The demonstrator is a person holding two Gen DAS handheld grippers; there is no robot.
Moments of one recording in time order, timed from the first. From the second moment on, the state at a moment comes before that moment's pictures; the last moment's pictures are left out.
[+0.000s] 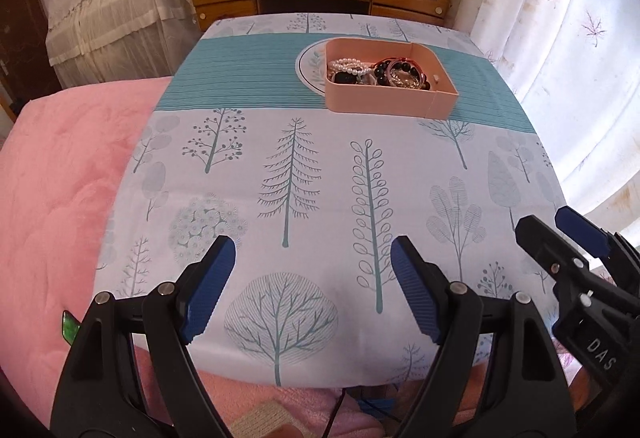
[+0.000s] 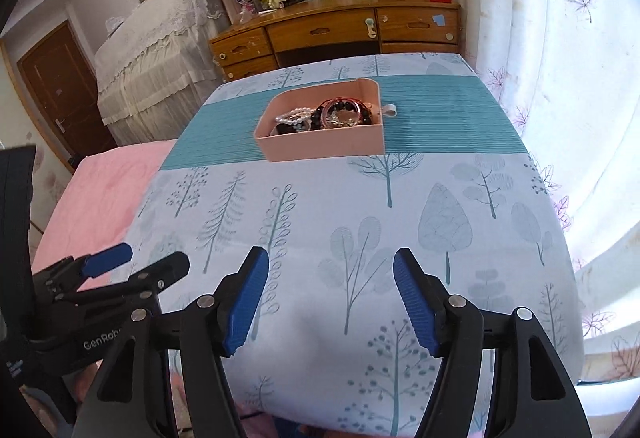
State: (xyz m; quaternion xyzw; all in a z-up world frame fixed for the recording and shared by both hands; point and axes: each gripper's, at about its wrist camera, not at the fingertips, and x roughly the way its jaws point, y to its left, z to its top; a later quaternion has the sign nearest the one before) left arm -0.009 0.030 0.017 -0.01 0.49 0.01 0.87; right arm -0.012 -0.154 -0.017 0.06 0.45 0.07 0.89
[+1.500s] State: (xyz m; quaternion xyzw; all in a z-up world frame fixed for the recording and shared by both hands) left arm -0.039 0.008 0.048 0.02 0.45 0.02 0.89; right arm -0.056 -0.162 0.021 0.05 0.40 0.07 0.91
